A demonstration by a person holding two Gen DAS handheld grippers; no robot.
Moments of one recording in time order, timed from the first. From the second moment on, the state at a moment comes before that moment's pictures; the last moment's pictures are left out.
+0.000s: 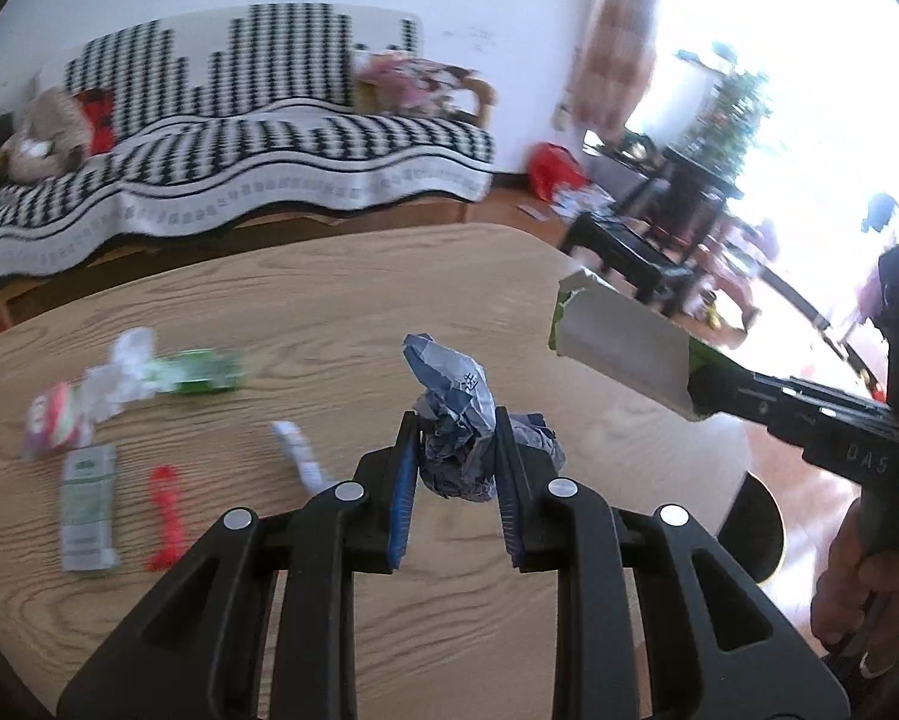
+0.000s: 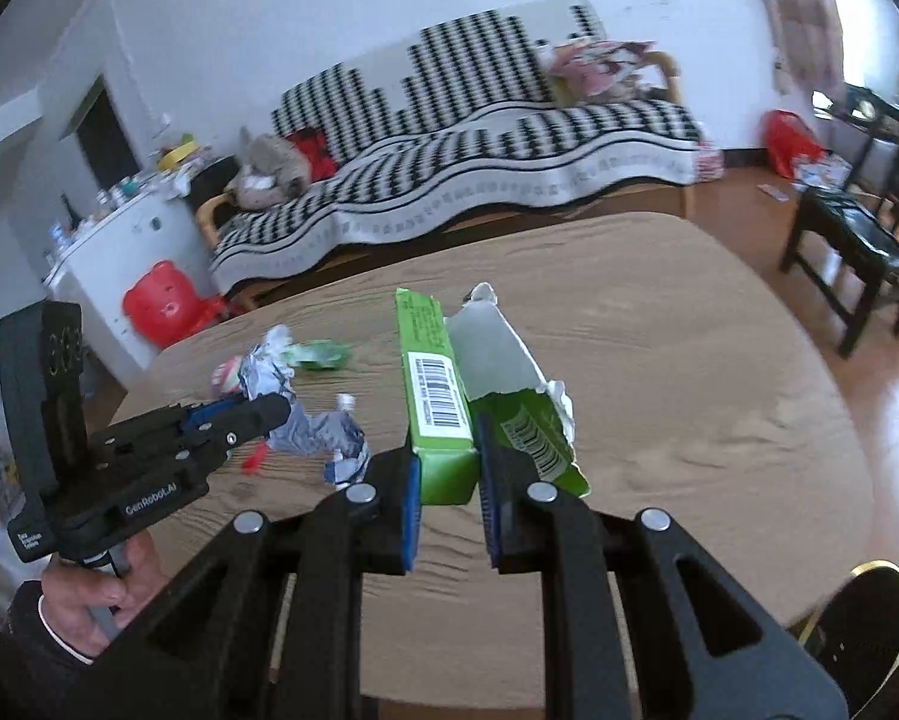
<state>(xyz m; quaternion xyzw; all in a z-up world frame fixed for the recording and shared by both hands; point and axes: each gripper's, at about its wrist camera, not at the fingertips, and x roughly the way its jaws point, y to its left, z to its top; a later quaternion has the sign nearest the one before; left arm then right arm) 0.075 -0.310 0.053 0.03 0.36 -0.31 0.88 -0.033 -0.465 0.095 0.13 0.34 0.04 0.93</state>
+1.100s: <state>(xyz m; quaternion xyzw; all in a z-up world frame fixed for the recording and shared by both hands) -0.100 -0.649 -0.038 0.16 0.39 -0.55 0.72 -0.304 -0.753 -0.002 0.30 0.35 -0.30 0.83</state>
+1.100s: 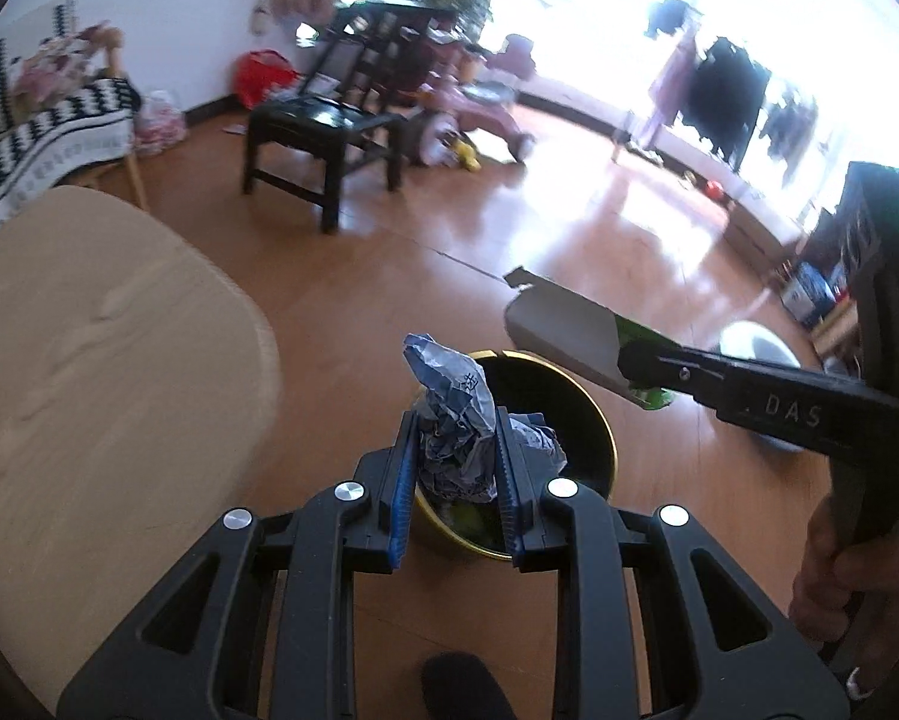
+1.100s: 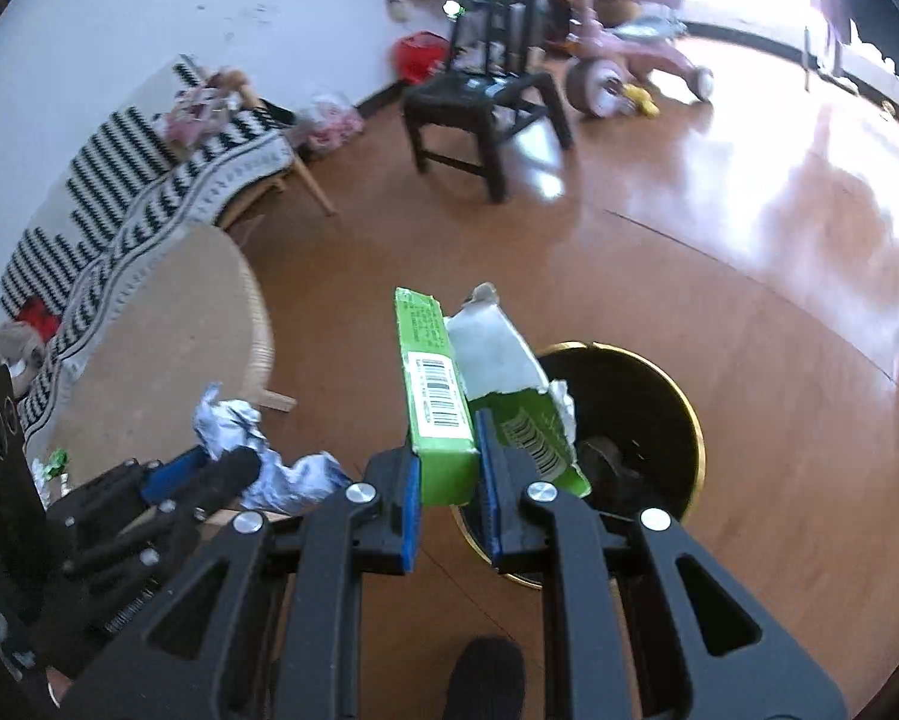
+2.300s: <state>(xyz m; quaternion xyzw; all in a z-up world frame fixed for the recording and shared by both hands) -0.113 -0.710 -0.091 0.21 0.42 -0.58 0.67 -0.342 -0.785 -0.018 0.35 0.34 -0.34 0.80</state>
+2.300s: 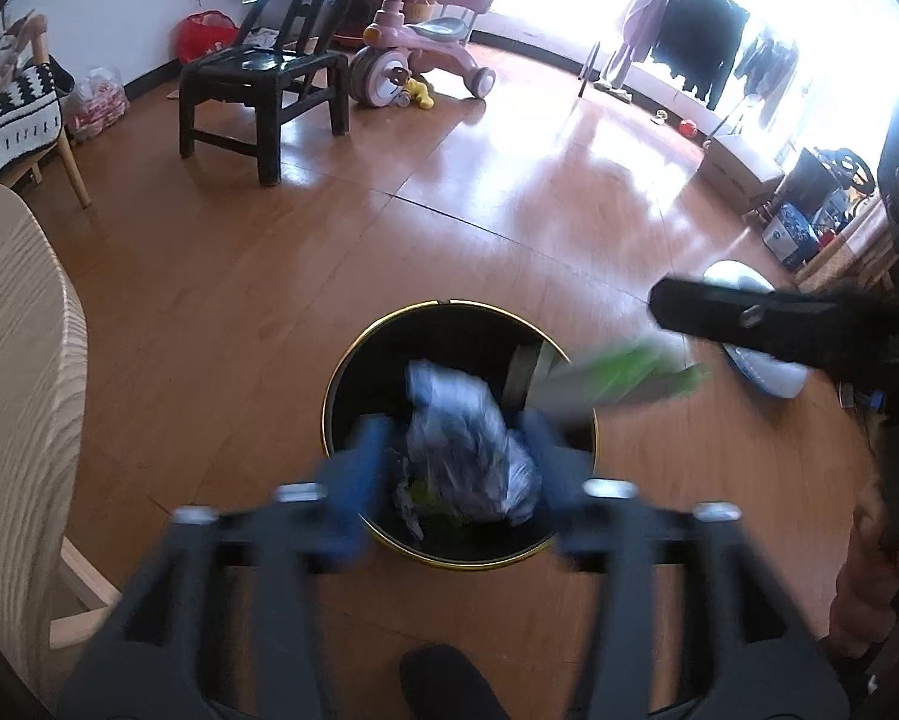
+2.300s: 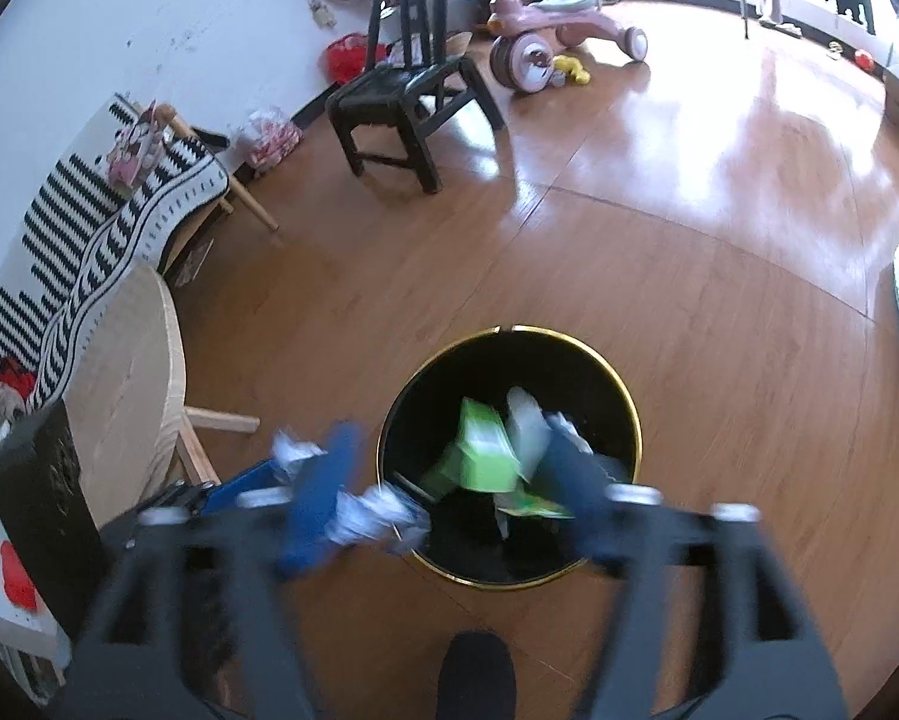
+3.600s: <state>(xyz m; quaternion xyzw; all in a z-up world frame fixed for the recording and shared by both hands) 0.033 -0.436 0.021 0.10 0.38 -0.38 0.84 -0.102 -0.586 0.078 0.19 0.35 -0.16 0.90</state>
